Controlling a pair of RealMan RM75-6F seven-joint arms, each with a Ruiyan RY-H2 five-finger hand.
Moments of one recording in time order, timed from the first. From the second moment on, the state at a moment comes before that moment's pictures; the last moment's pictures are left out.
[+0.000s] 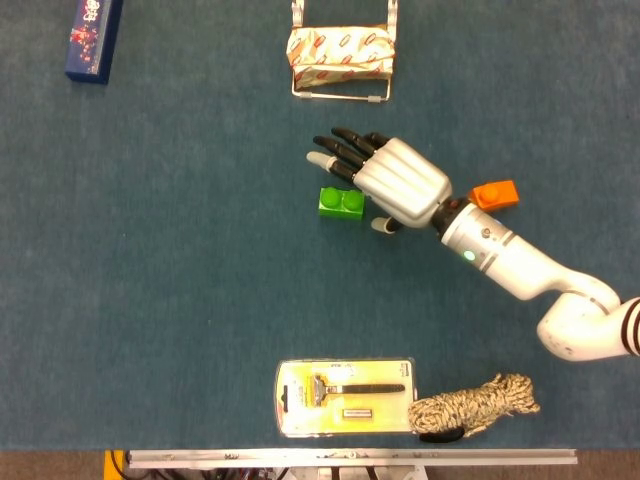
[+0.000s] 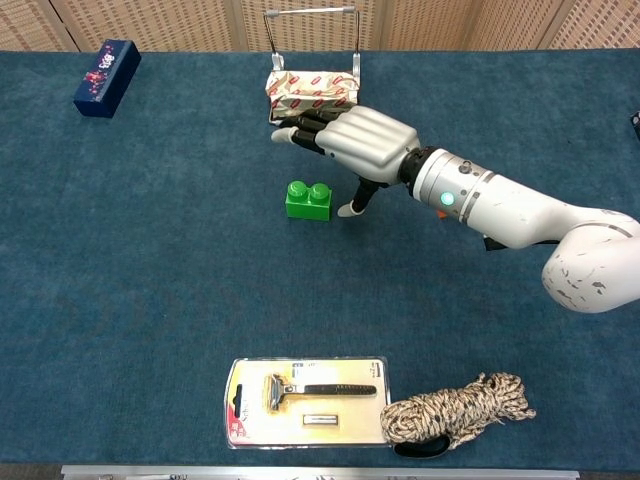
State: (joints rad) left arm 0.03 -0.82 0.02 -1.41 1.45 1.49 -0.20; right arm 0.88 -1.74 0.11 -1.16 -1.55 0.89 -0.10
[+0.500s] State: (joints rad) left arm 0.05 -0.83 0.02 -1.38 1.45 1.50 -0.24; right arm 0.92 -1.79 0.11 -1.11 -1.54 0.85 -0.09
